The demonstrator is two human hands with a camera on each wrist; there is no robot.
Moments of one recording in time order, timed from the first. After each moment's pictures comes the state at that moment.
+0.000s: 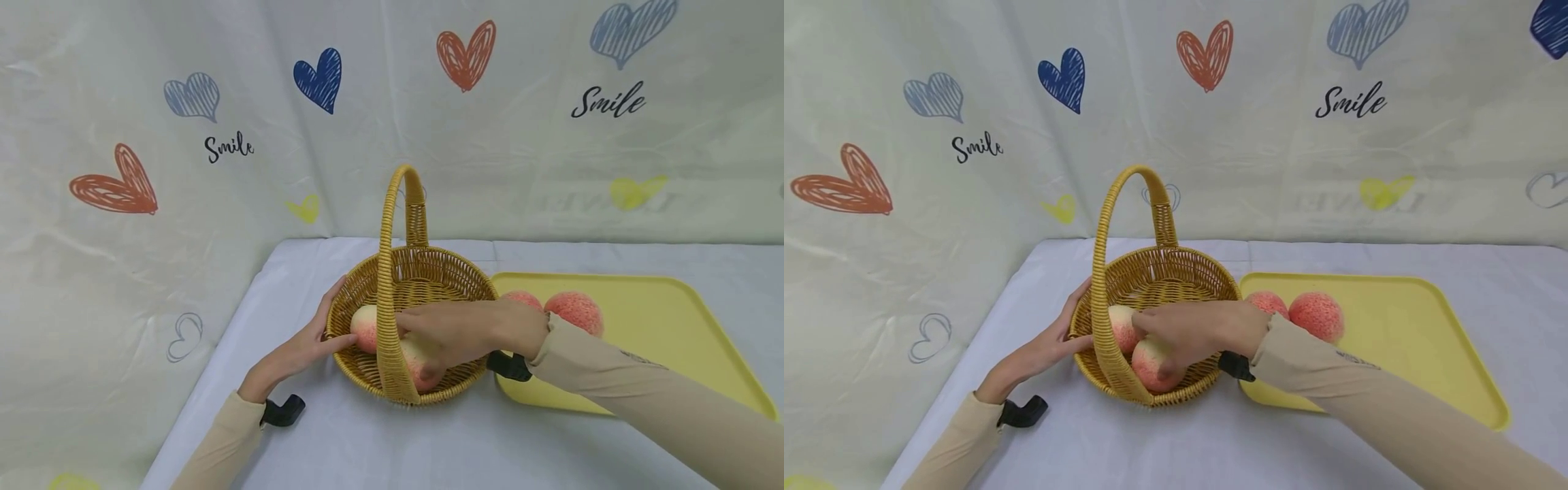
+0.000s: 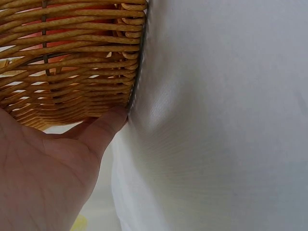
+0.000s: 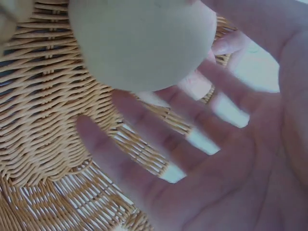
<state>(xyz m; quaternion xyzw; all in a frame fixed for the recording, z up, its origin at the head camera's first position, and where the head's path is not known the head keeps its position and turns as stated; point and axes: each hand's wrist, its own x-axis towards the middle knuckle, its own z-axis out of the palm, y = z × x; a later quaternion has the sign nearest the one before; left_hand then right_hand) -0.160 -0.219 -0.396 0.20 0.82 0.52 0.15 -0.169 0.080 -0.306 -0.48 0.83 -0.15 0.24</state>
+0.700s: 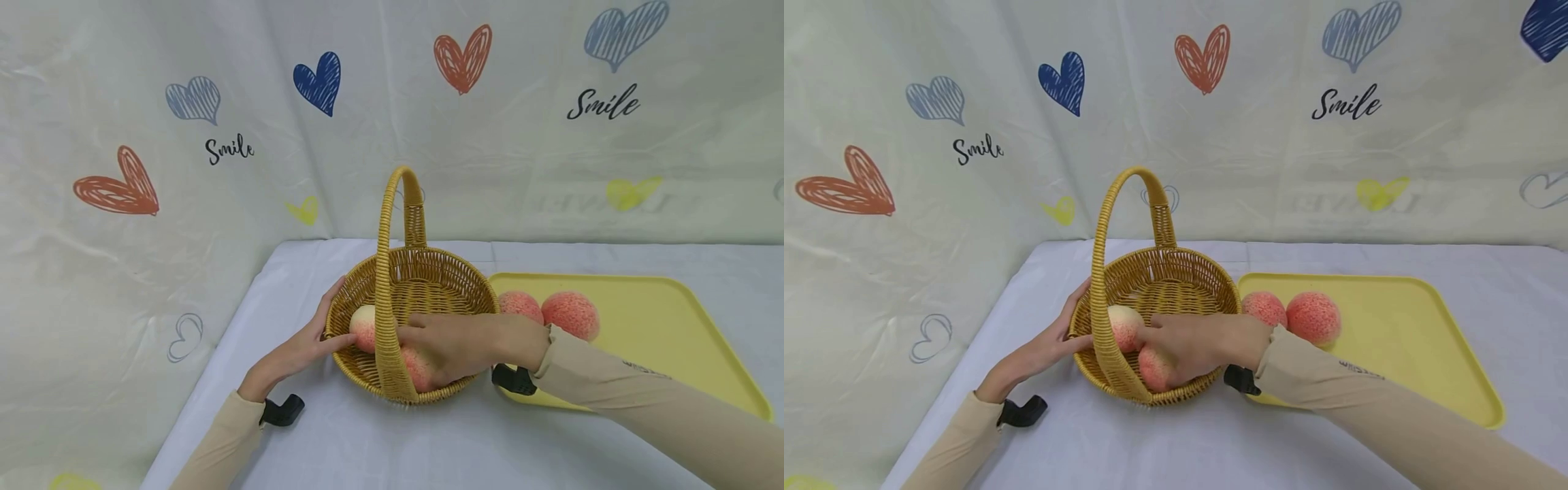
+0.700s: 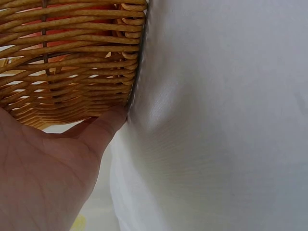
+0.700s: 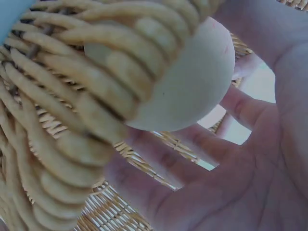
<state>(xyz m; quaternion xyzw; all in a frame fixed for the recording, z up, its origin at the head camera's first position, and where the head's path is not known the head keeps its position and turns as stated) -0.157 -0.219 -0.393 0.20 0.82 0.52 0.15 -0.159 0.087 -0.320 -0.49 0.83 -0.15 0.21</state>
